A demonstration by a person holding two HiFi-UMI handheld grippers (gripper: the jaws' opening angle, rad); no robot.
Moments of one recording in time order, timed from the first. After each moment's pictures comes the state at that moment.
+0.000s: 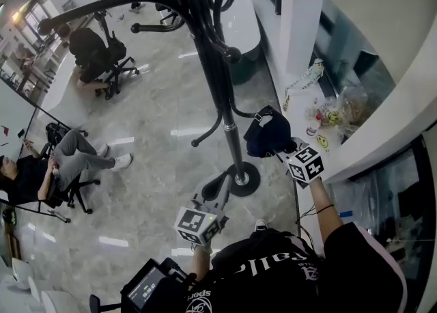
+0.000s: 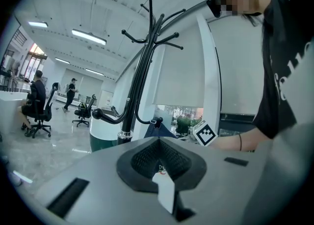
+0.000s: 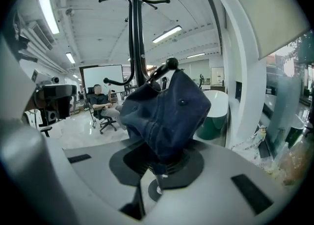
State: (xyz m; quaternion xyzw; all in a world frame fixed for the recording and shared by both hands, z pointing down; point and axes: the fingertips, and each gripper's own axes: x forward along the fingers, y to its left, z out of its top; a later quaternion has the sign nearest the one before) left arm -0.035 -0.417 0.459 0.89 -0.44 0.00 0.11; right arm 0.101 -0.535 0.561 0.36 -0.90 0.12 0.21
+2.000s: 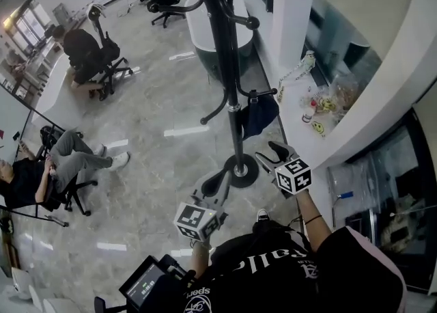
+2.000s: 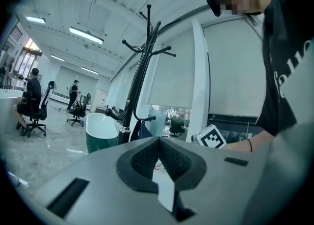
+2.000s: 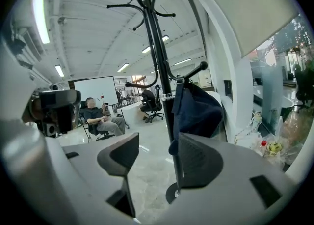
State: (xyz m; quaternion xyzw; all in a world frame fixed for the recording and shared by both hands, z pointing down) left arm -0.078 -0.352 0.459 0.91 -0.41 -0.01 0.11; right arm 0.033 -0.434 0.557 0.42 -0.89 0.16 0.14
